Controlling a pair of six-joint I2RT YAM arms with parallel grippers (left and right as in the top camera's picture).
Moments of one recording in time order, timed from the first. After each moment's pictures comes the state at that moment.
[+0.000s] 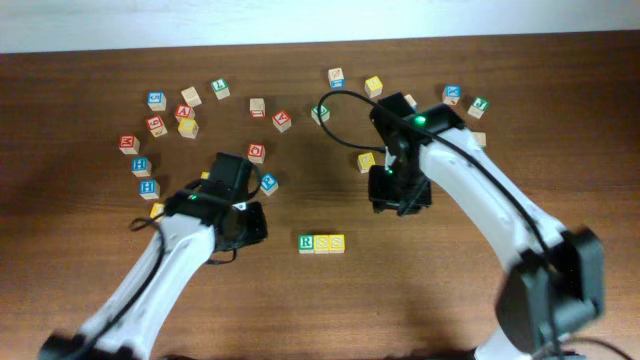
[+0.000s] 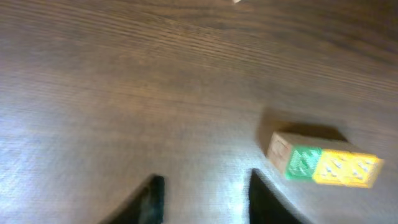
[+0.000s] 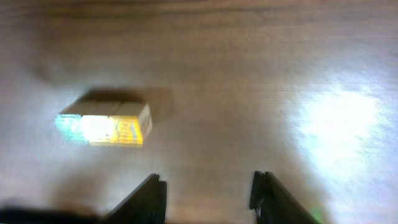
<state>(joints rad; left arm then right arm) -0.29 1.43 0.95 -0.85 0.06 -0.50 0.39 1.76 1.50 -1.32 -0.18 0.49</state>
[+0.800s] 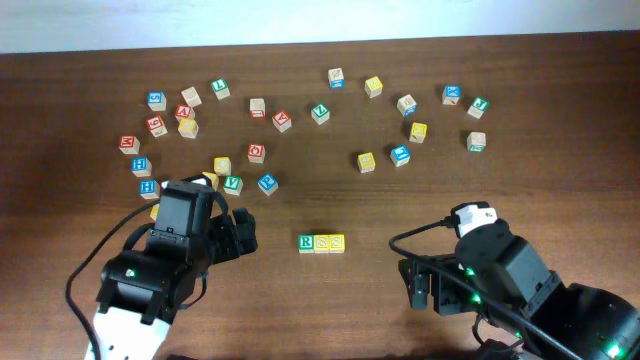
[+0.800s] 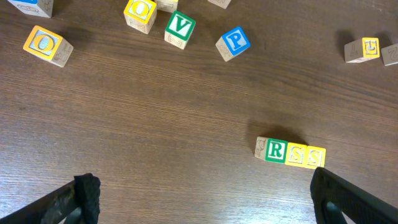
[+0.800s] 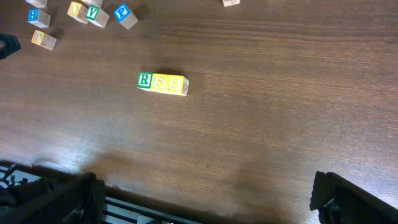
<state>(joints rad) -0.28 1.00 0.96 -0.99 -0.06 -0.49 0.72 0.86 1.22 -1.33 0.09 0.64</state>
